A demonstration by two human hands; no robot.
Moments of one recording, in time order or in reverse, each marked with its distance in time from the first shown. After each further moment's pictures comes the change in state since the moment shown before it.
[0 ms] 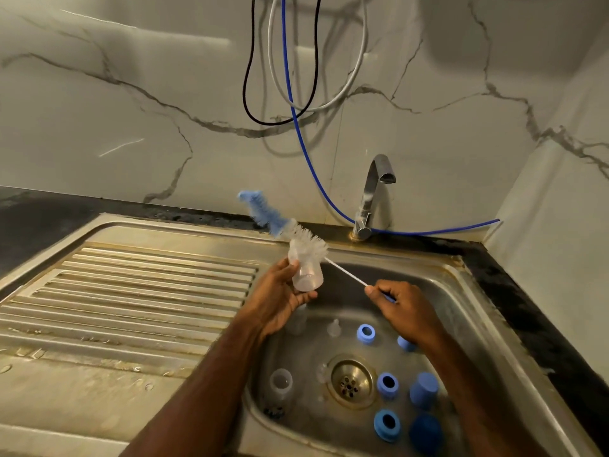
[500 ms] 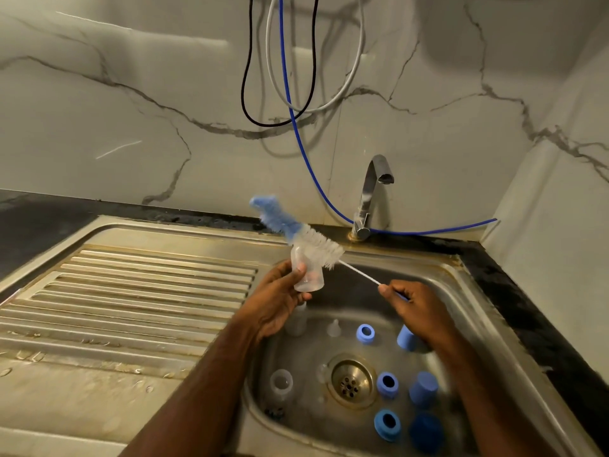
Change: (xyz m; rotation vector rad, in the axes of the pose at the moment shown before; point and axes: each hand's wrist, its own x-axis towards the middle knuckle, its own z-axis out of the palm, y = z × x) left_hand -0.001 0.001 -0.004 0.113 -0.072 0.022; right_hand 0.000 0.016 -0.011 -0.026 0.047 0.071
